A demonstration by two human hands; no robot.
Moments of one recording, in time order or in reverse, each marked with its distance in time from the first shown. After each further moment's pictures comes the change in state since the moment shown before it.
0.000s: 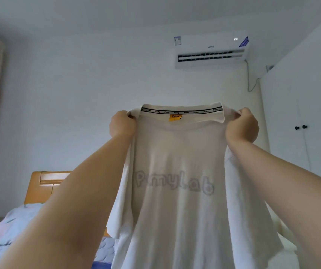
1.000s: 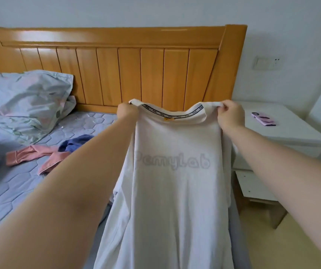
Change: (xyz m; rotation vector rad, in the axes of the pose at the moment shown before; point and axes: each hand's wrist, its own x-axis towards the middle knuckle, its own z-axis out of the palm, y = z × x) left_hand -0.162 -0.367 0.316 -0.108 -0.403 -0.869; right_hand -0.248 0.358 0.224 -0.294 -0.872 0.234
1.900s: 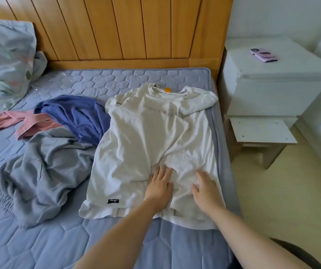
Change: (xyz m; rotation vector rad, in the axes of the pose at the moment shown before) left_hand -0.215 -0.341 0.087 0.941 -0.707 0.367; right_hand -0.299 0.229 0.067 -0.235 -0.620 0.127
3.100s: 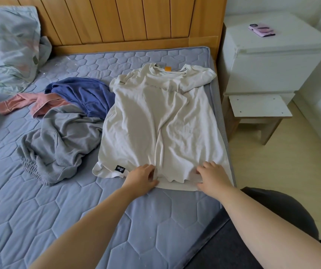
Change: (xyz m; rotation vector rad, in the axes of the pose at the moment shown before) left_hand -0.115 -0.029 -0.029 0.045 -0.022 0.002; right_hand -0.077 0.017 -0.020 -0.538 -0.228 -0.239
